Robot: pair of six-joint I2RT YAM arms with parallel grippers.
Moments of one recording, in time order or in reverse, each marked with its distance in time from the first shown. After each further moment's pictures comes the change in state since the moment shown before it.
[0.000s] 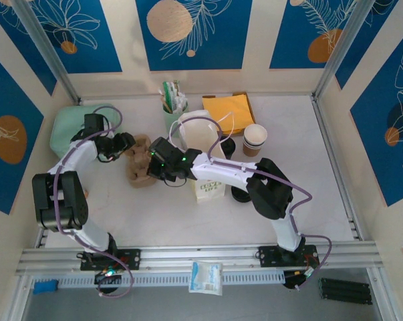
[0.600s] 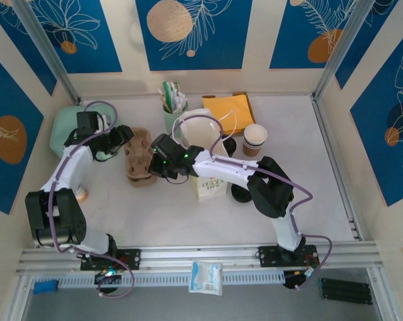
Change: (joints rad) left arm 0.000 -0.145 -0.024 0.042 0.054 -0.051; right arm -0.026 0.000 0.007 0.000 -0.062 -0.032
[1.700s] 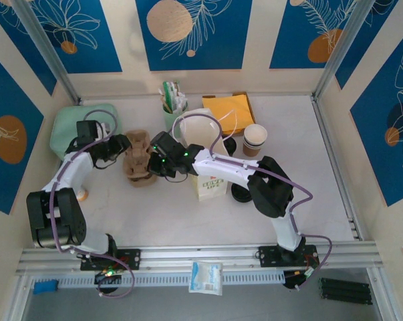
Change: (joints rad) left arm 0.037 -0.004 -0.117 0.103 -0.004 0.019; right arm 0.000 0.004 0.021 0.008 -0.040 -0.020
